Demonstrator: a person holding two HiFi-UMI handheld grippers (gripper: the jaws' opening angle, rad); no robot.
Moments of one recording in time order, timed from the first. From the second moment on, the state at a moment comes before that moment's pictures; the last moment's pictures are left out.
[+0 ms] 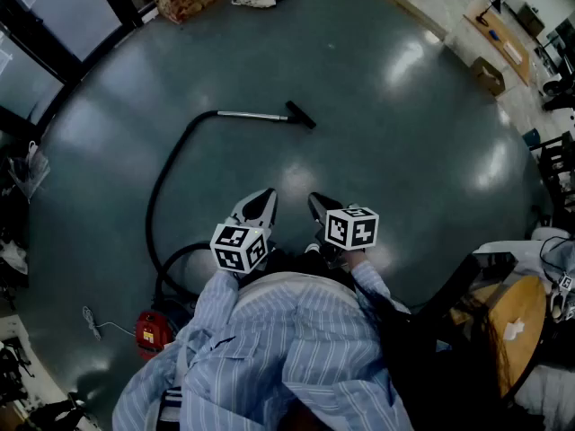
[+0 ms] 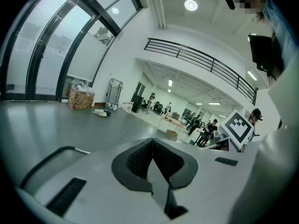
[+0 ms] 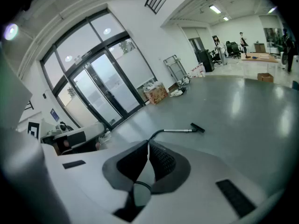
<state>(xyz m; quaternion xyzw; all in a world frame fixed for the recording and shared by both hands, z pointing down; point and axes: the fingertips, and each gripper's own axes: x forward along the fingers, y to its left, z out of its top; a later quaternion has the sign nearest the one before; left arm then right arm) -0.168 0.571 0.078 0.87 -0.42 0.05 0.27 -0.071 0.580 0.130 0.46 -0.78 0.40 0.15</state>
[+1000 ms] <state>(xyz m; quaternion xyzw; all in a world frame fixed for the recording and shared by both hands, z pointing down) -0.112 0.599 0.082 0.87 -0.41 0.08 0.27 -0.014 0.602 0.134 0.47 -0.76 0.43 0.10</state>
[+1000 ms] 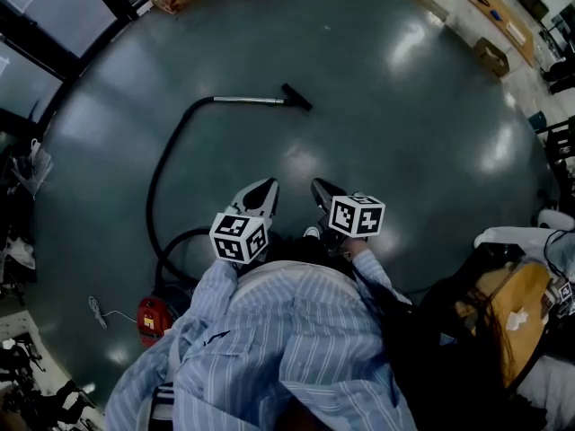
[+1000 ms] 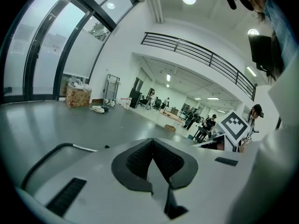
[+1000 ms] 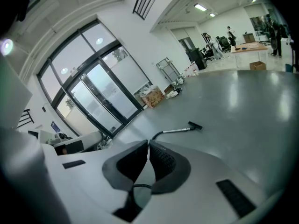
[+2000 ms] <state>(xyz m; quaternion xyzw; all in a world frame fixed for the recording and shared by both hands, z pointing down) -0.052 0.615 0.096 0.85 -0.44 0.09 0.28 0.065 0.612 0.155 0.46 -0.76 0.45 0.11</state>
